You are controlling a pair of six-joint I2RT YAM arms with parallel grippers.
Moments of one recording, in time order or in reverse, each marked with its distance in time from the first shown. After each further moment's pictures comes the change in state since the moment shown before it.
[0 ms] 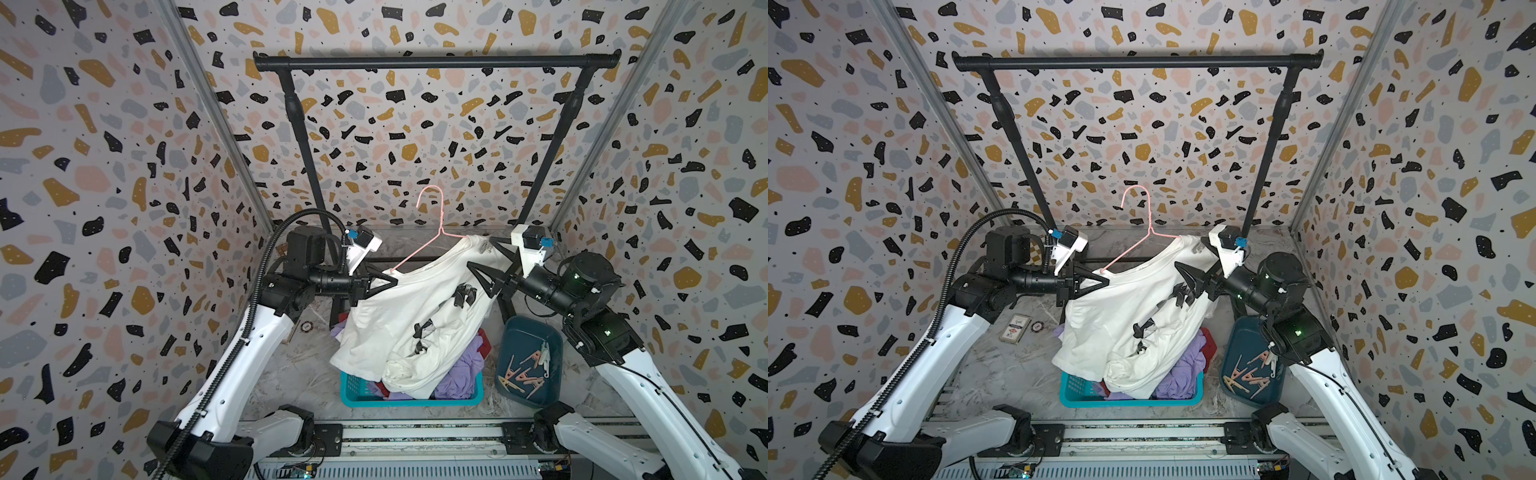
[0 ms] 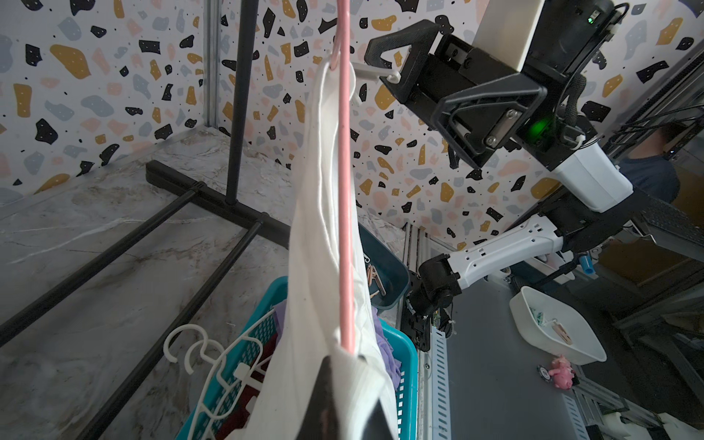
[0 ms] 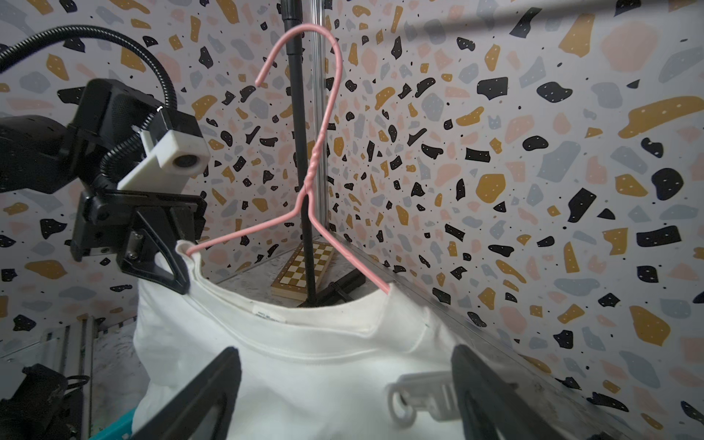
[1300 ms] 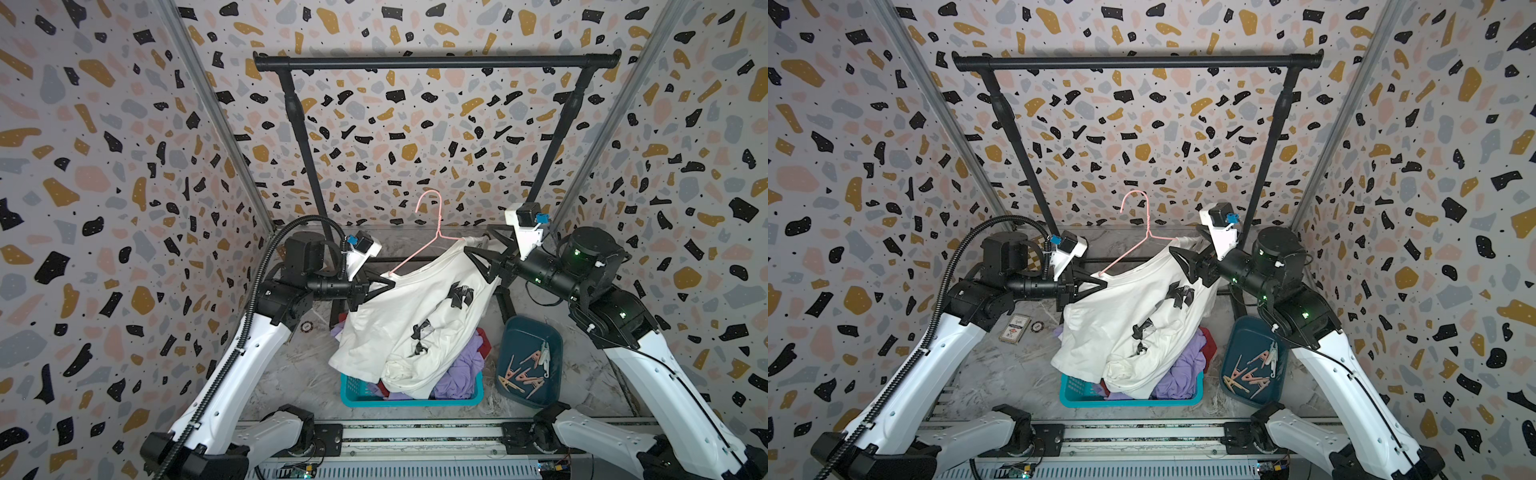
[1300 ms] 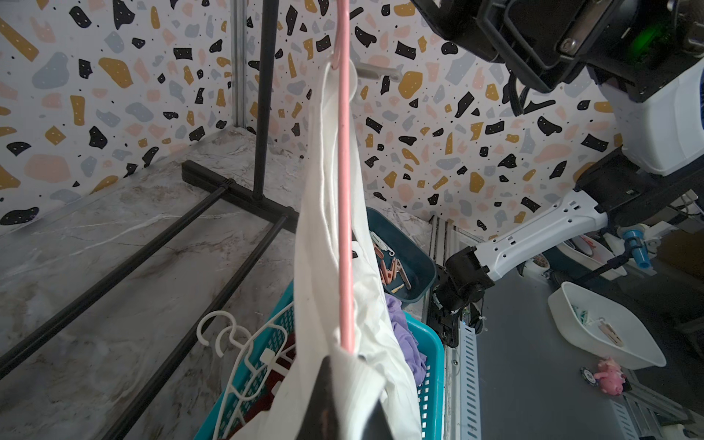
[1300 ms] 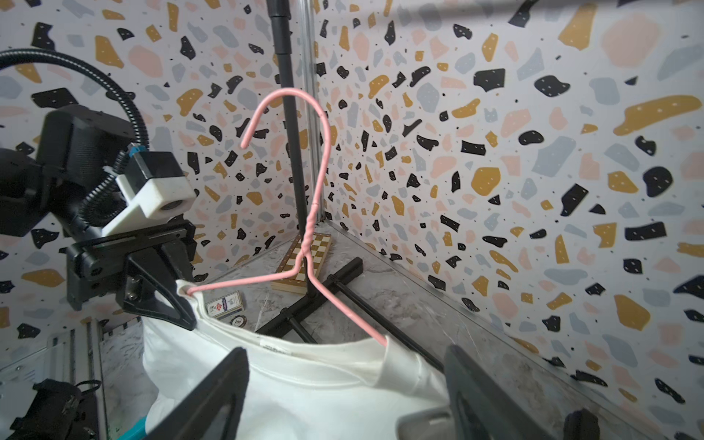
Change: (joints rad) left arm -0.024 -0.048 -0.033 -0.010 -0.085 0.048; right arm 0.063 0.152 0.293 -0.216 0.057 -0.061
